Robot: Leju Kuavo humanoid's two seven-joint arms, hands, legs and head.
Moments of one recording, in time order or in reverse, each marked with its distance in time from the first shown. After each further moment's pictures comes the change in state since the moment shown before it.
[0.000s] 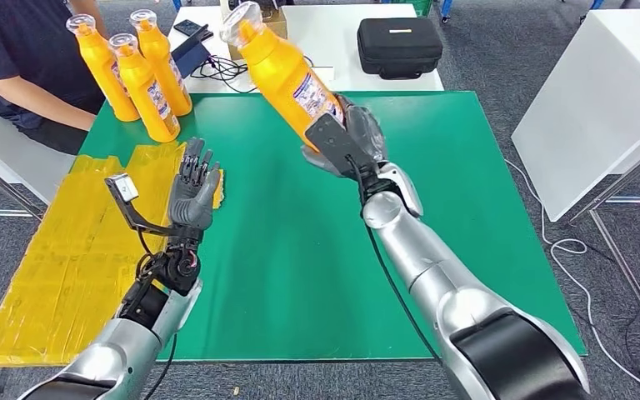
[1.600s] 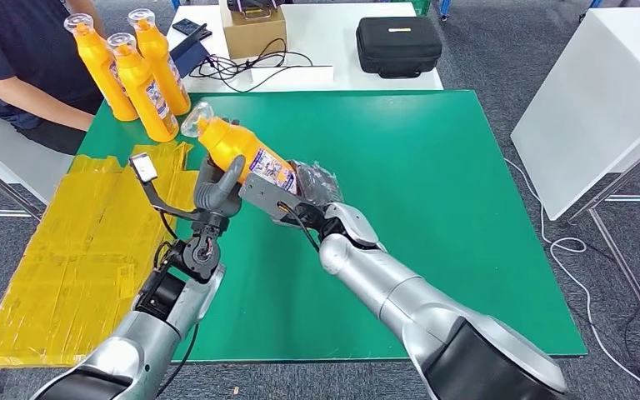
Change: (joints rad) left arm -0.024 -0.087 -0.078 -0.062 0.171 -0.115 0.200; right arm -0.008 0.066 0.586 0.097 -0.181 0.028 0.365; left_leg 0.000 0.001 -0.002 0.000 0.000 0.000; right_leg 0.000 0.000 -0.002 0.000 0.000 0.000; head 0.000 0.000
